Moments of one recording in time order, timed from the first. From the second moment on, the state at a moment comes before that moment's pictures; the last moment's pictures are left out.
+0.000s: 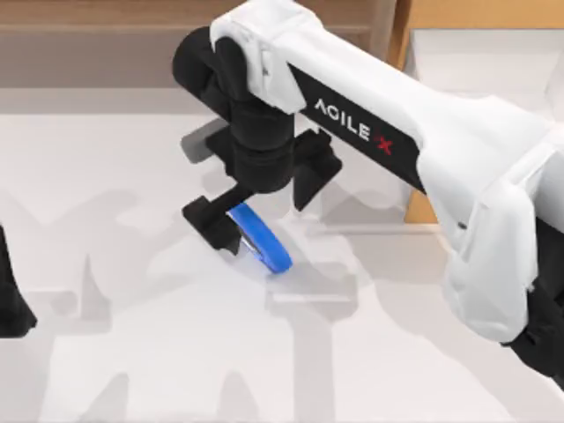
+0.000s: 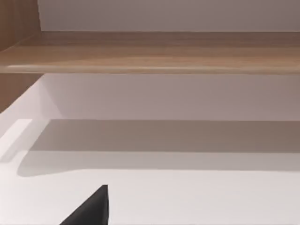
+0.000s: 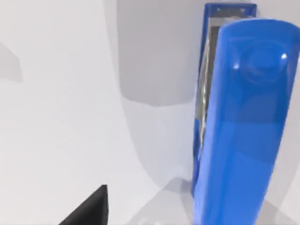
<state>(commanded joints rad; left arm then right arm) 0.00 0.00 0.00 0.00 0.00 0.00 0.75 2.70 2.64 -1.52 0.00 0.07</state>
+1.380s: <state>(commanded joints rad) 0.00 0.00 0.00 0.00 0.00 0.00 0.75 2.68 2.41 -1.28 0.01 0.07</state>
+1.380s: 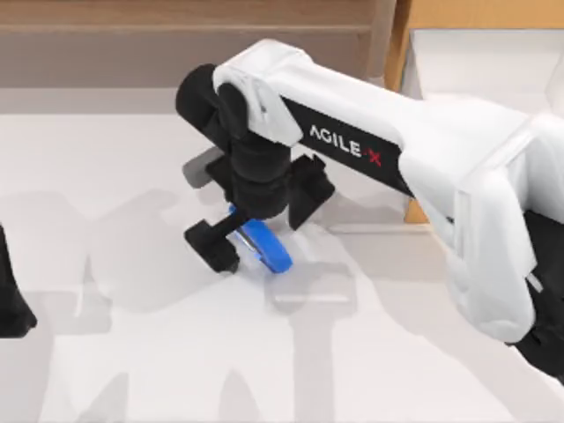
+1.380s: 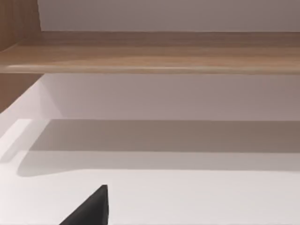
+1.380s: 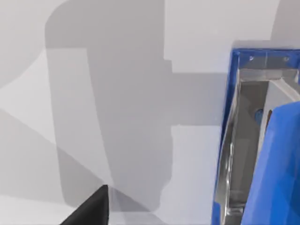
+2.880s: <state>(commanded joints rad) 0.00 0.00 0.00 0.00 0.00 0.00 0.75 2.68 2.50 -1.37 0.01 0.06</state>
